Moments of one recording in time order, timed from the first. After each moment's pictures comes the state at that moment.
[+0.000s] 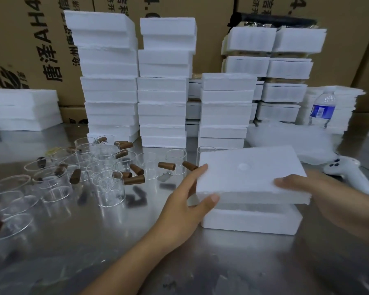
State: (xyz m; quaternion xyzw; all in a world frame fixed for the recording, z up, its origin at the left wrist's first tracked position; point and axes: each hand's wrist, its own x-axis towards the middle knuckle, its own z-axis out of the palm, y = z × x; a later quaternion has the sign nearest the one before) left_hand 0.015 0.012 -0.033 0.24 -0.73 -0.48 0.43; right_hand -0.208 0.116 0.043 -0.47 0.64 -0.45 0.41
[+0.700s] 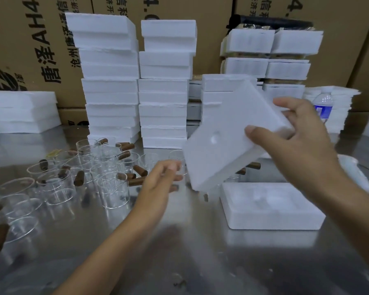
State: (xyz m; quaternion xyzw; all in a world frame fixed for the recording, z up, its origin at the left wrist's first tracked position) left_hand 0.048 -0.007 -0.009 0.30 -0.63 -0.48 0.53; right_hand -0.127 0.094 0.088 -0.54 0.54 -0.64 0.07
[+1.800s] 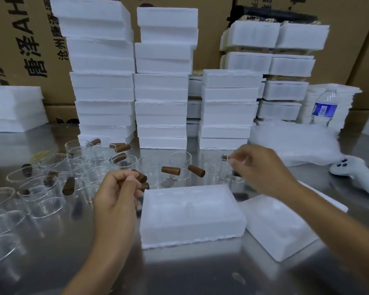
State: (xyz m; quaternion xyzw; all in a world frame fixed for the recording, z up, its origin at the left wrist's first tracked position) left_hand 0.089 -0.030 -0.024 0.37 -0.51 -0.38 0.68; right_hand -0.161 0.002 0.027 -0.62 0.71 -0.34 -0.01
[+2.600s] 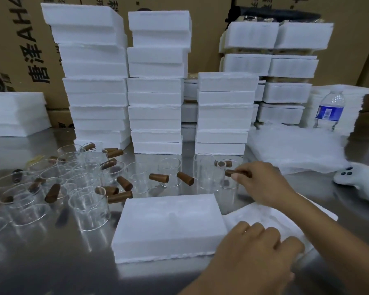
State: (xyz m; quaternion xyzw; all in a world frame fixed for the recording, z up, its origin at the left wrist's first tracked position) left_hand -0.060 0.049 -0.026 0.17 -0.97 0.07 0.19; right_hand -0.214 -0.016 0.006 -0.62 0.74 -0.26 0.00
